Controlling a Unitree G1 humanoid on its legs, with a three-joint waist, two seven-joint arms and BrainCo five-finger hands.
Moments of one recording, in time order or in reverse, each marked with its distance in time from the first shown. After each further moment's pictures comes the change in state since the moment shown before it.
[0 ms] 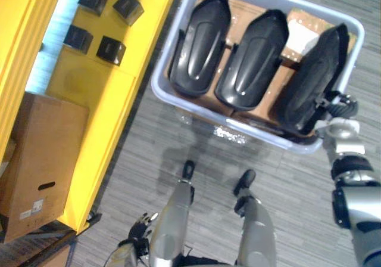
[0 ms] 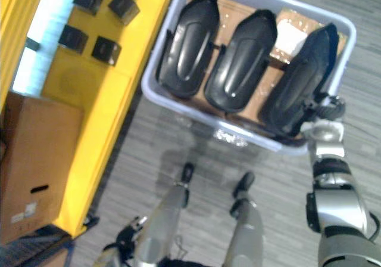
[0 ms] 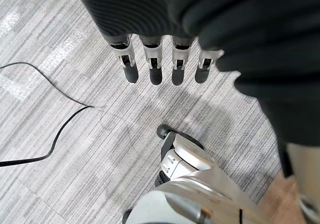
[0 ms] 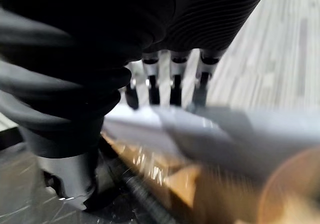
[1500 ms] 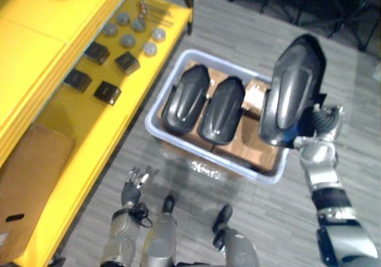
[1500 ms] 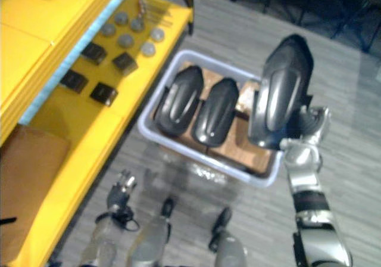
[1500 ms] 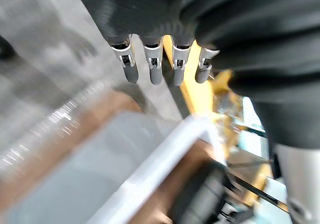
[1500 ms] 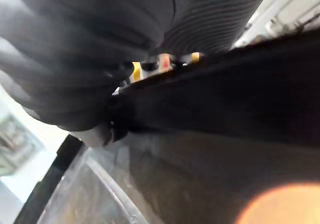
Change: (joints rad) left arm 0.099 -0.005 0.102 -0.791 -0.078 0.030 0.180; right arm 0.474 0.236 -0.074 -0.640 -0.346 -0.102 -0.274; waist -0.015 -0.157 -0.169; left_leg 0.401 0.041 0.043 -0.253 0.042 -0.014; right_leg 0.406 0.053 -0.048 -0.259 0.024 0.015
